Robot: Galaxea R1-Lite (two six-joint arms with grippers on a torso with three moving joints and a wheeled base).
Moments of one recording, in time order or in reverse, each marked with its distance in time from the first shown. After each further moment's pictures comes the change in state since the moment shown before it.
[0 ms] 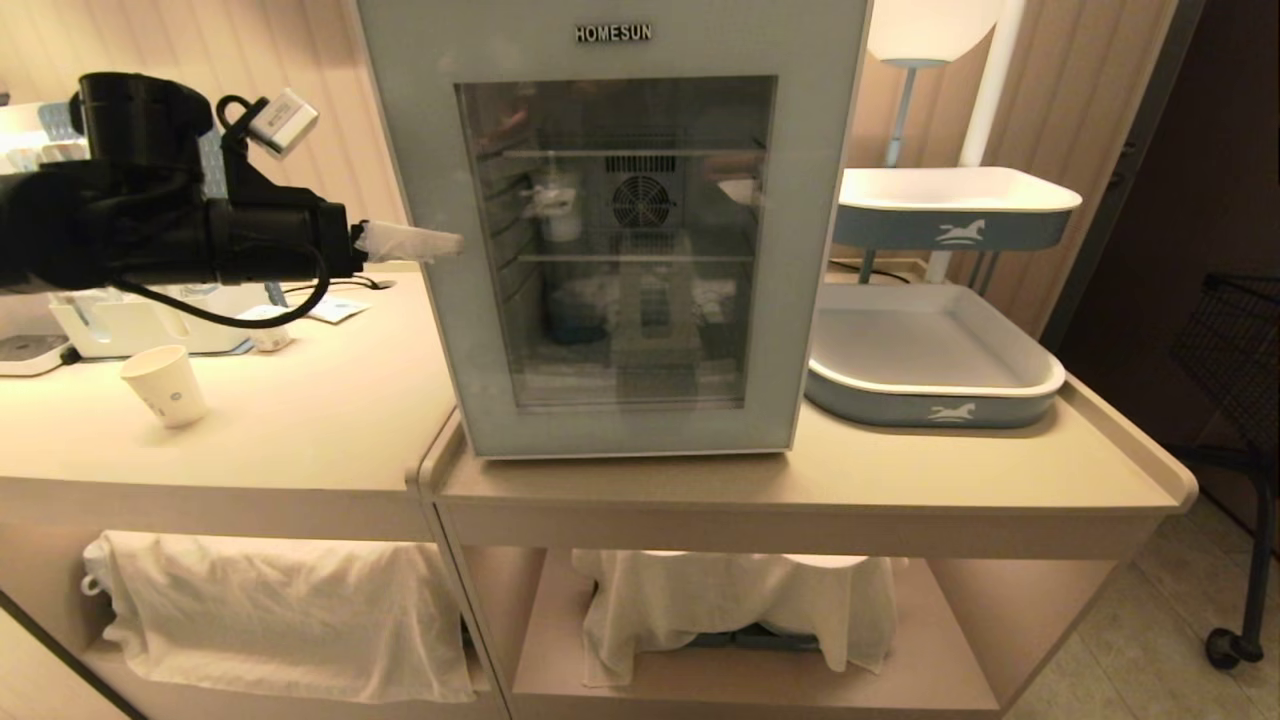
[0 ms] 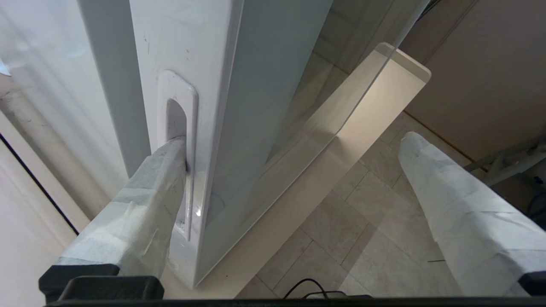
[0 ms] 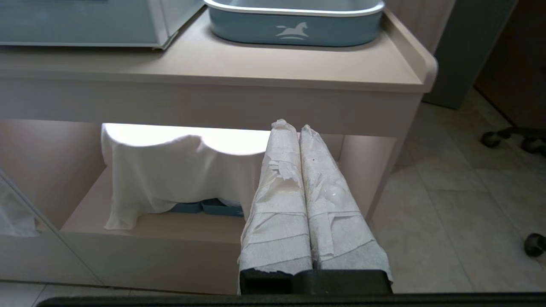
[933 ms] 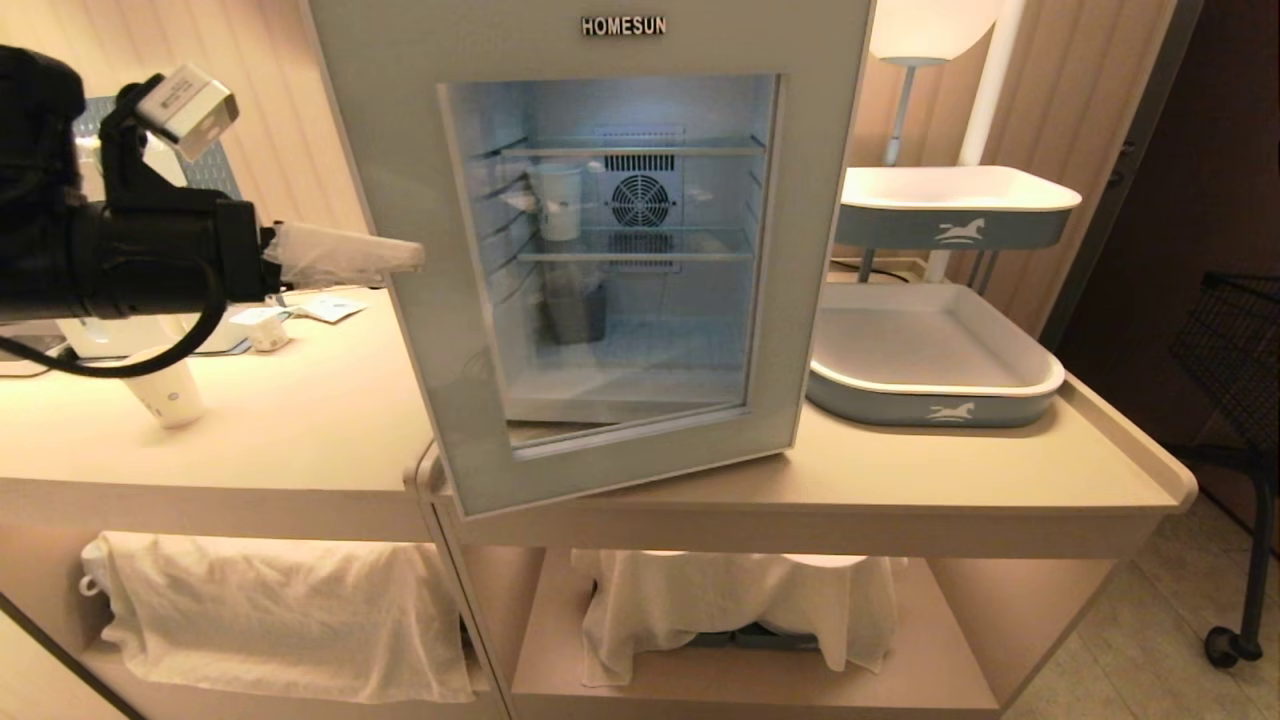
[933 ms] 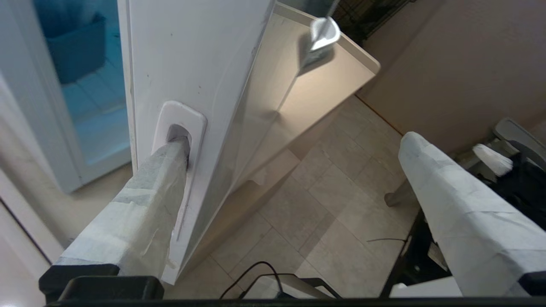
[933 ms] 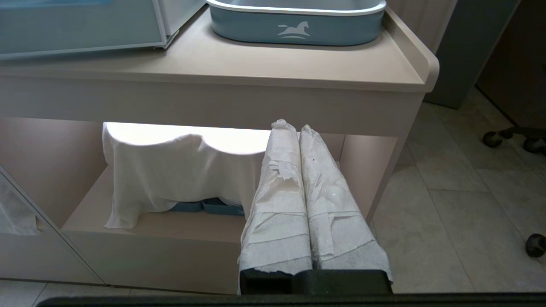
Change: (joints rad) left arm 0.000 -0.312 0.309 0.003 -0.016 -0.090; right arm 0.000 0.000 0.000 0.000 0.000 0.000
